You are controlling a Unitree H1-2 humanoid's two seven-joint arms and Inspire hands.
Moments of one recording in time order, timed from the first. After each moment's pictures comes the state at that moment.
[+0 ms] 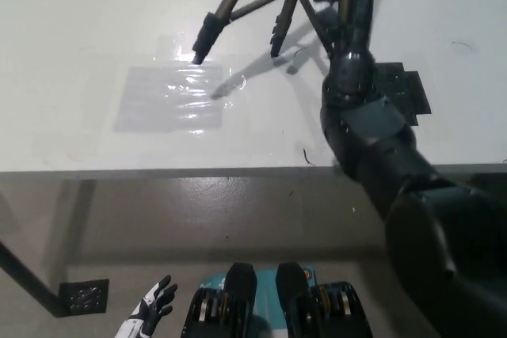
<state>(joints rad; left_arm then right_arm) 0.24 0.17 -0.09 -0.02 0.07 -0.27 -0.13 -1.23 0.07 -0.26 1.40 -0.18 -0.24 -0.51</state>
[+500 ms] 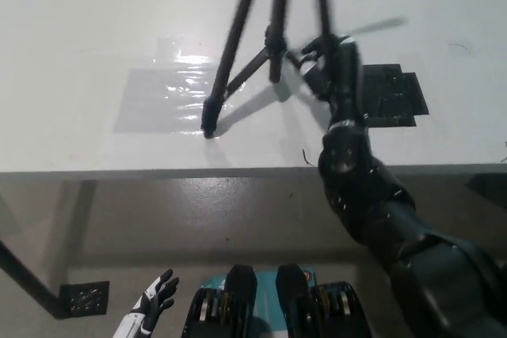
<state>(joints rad) 0.23 0.17 -0.09 -0.02 0.06 -0.29 -0.13 -1.05 0.07 0.15 1.39 -0.27 -0.42 -0.63</state>
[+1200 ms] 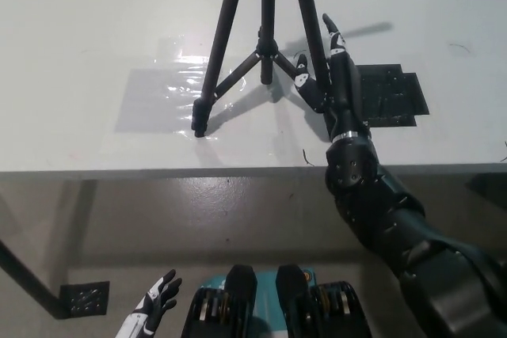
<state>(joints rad) 0.23 0.17 -0.10 -0.01 0.07 -0.29 -0.13 -1.04 0.04 0.21 1.38 -0.25 -0.45 -0.56</state>
